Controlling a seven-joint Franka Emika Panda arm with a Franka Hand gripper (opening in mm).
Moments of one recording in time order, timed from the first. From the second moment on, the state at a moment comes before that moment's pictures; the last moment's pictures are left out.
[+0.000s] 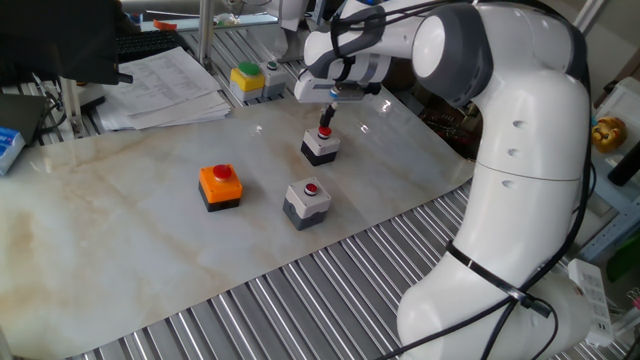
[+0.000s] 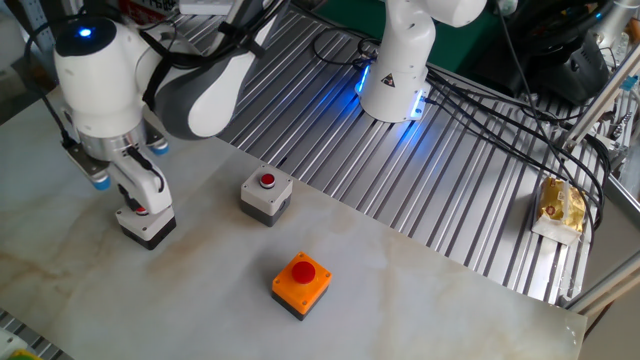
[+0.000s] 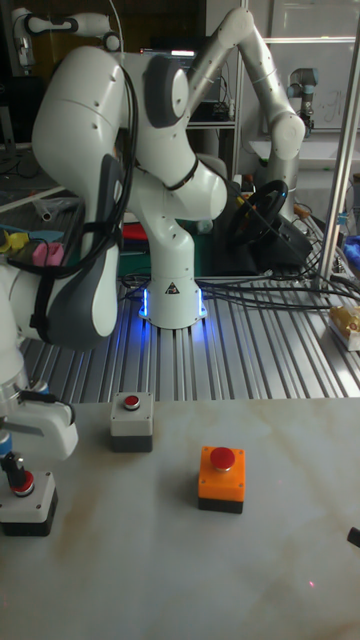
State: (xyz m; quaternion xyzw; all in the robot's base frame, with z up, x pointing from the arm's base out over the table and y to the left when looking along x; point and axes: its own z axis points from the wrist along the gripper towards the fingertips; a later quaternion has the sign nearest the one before) arm 0.618 -0.225 0.148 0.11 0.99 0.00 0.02
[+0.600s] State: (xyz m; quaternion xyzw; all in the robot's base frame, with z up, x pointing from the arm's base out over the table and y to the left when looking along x) arm 0.610 -0.227 0.200 0.11 0.99 0.00 0.00
